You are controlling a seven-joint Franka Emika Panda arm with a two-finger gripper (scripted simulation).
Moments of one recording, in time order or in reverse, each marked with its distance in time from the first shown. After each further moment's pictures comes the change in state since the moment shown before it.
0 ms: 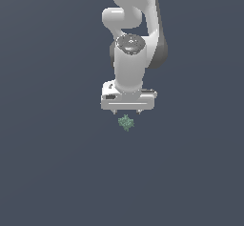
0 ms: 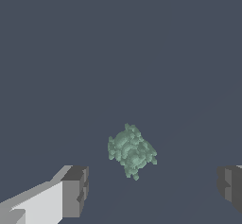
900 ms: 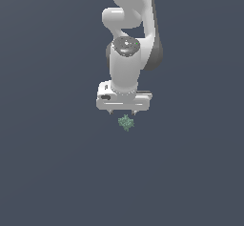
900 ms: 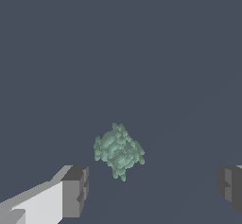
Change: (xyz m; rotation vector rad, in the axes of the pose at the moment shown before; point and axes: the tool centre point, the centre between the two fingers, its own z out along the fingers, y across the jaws) arm -0.003 0.018 0.006 -0.027 0.000 0.017
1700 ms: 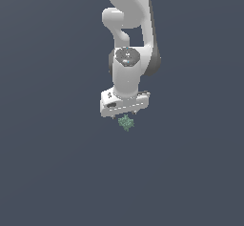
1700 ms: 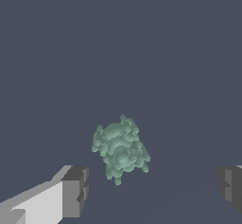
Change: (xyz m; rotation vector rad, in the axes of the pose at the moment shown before) arm -0.011 -0.008 0.034 0.009 -0.004 -0.287
